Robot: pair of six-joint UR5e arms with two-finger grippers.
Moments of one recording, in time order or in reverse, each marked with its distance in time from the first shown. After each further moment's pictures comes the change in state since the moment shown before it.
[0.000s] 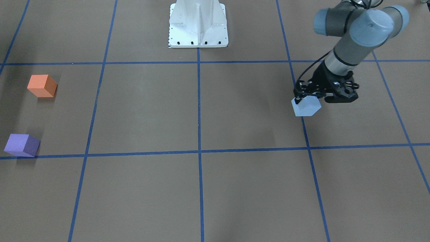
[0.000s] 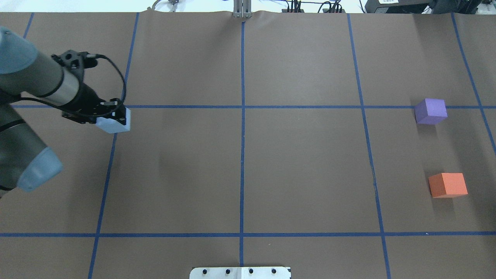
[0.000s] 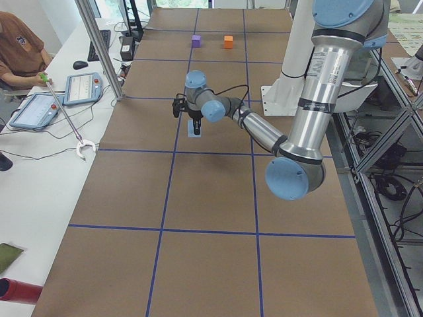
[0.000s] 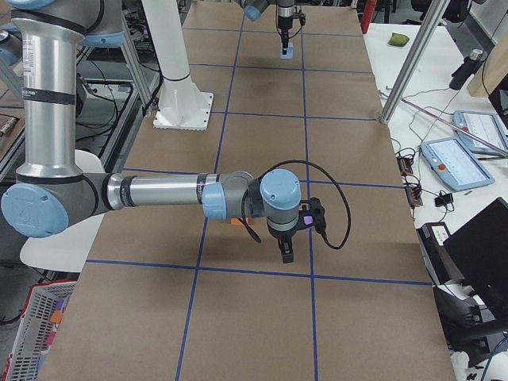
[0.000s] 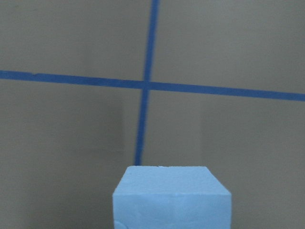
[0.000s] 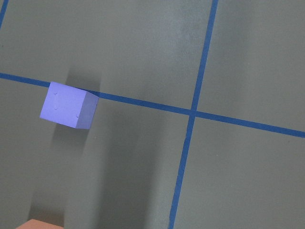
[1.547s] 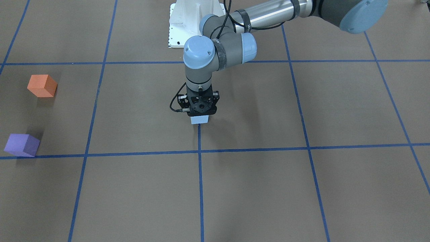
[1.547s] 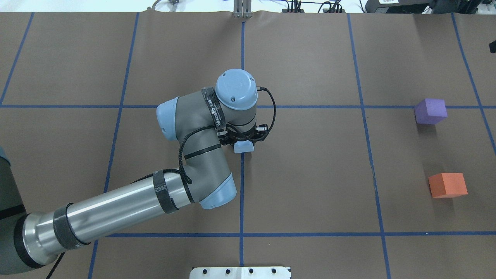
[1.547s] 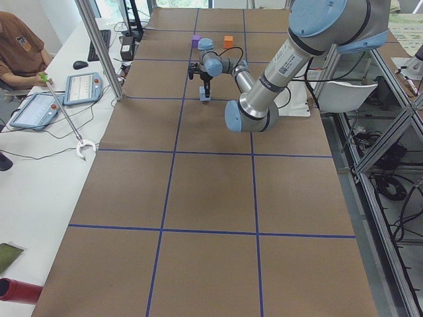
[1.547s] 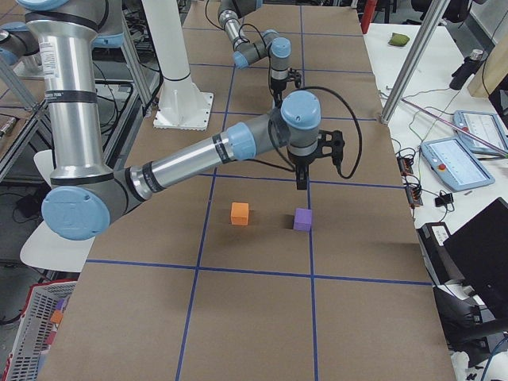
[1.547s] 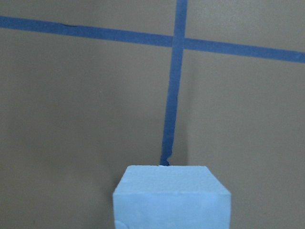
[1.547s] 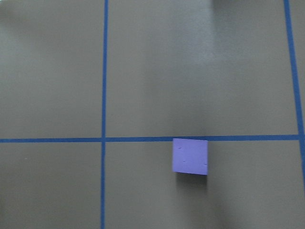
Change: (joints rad) left arm 0.310 -0.583 0.561 -0.004 0.237 -0.222; right arm -0.158 0.342 0.267 -0.357 0.106 0.558
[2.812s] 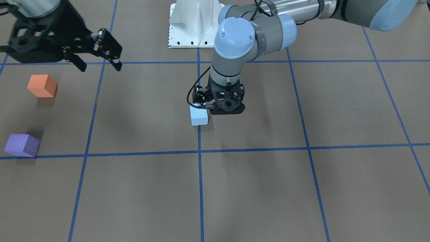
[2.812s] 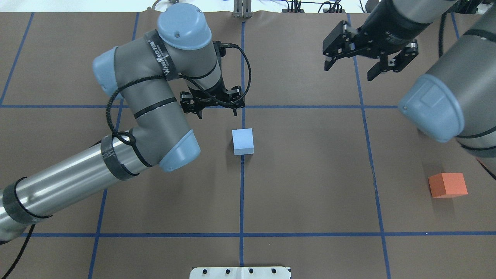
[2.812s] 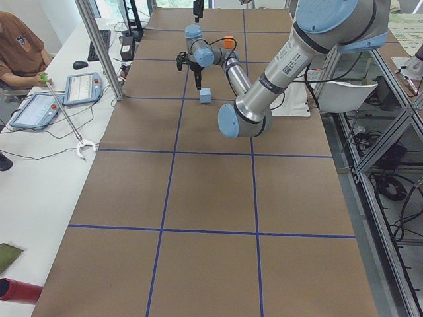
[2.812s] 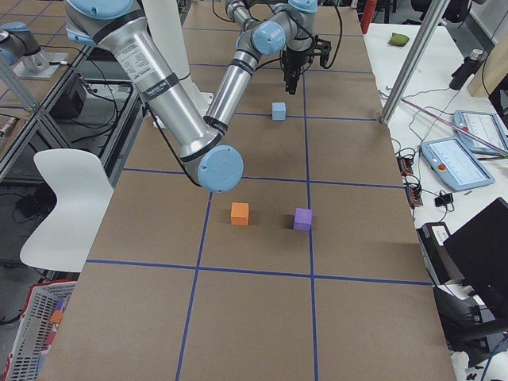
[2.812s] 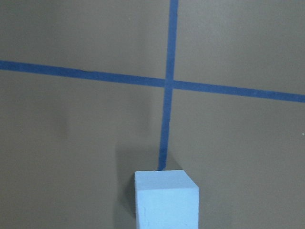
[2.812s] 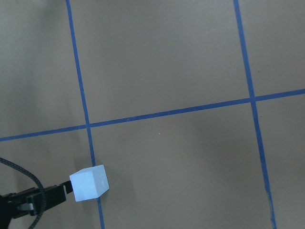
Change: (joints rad) left arm -0.188 0.122 -0.267 0.169 -0.173 0.191; right arm -0.517 0.427 0.020 -0.118 -0.295 0.583
